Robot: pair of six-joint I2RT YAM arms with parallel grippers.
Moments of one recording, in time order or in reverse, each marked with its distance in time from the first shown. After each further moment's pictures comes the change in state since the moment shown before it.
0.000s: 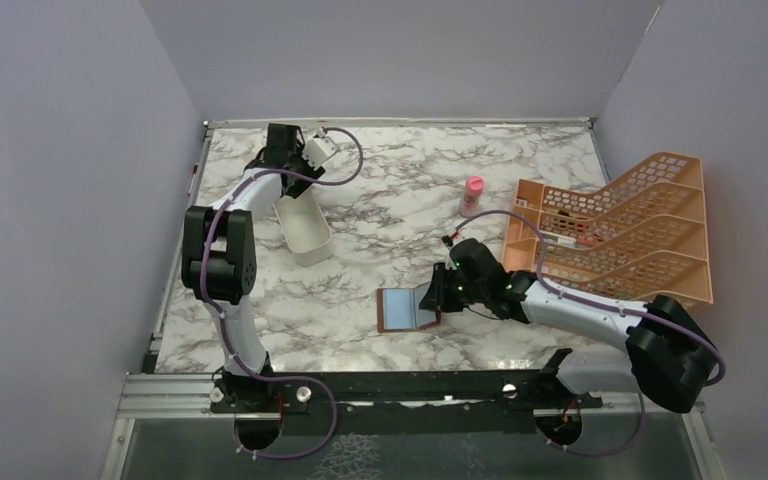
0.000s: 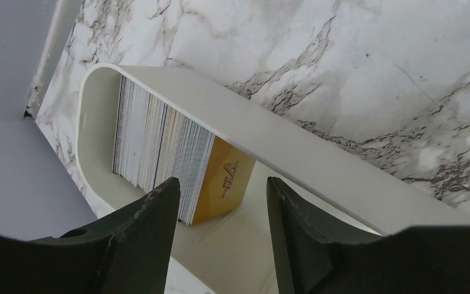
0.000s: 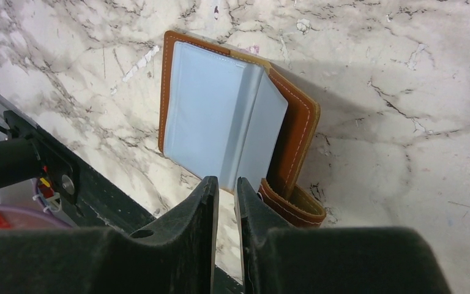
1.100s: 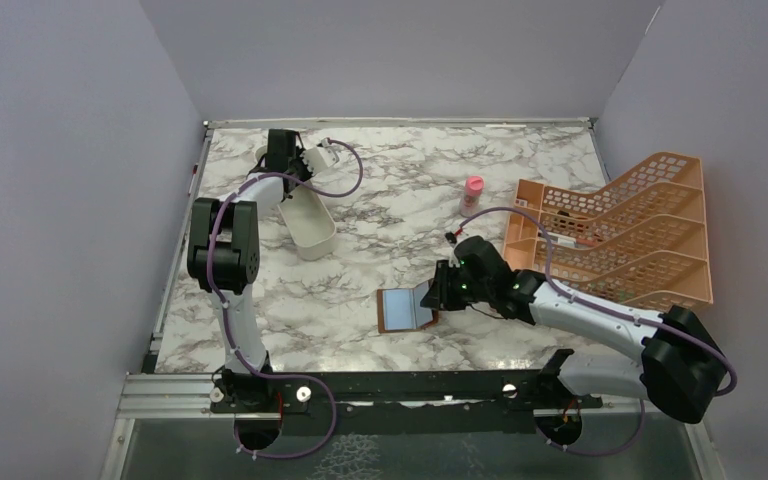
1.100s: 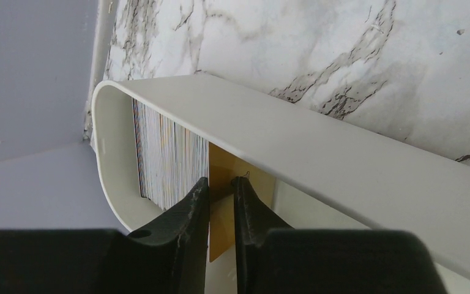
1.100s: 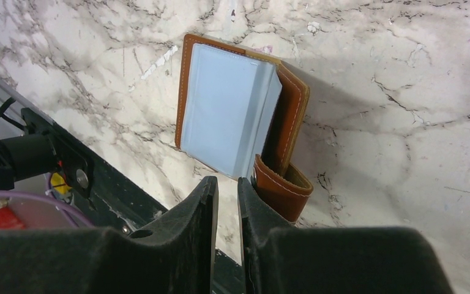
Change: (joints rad) left arm 0.026 0.096 -0.025 0.182 -0.050 0.237; right arm 0.000 -0.068 0.023 -0.068 0.001 0.000
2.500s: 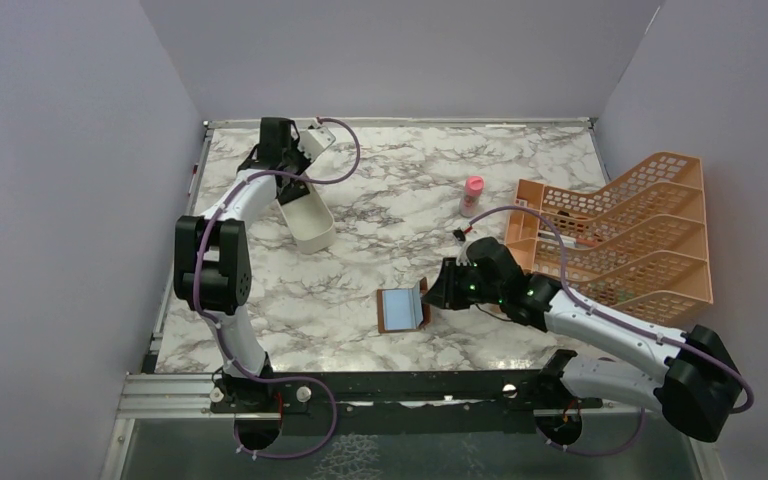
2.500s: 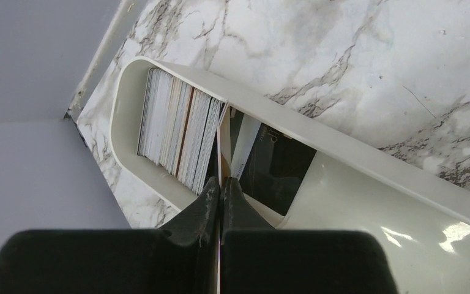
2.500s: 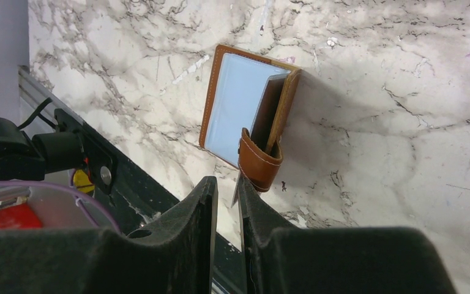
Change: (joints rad) left arm -0.021 -0.174 0.000 -0.128 0.056 -0.251; right arm 0.000 -0.116 -0.020 -0.003 0.000 0.001
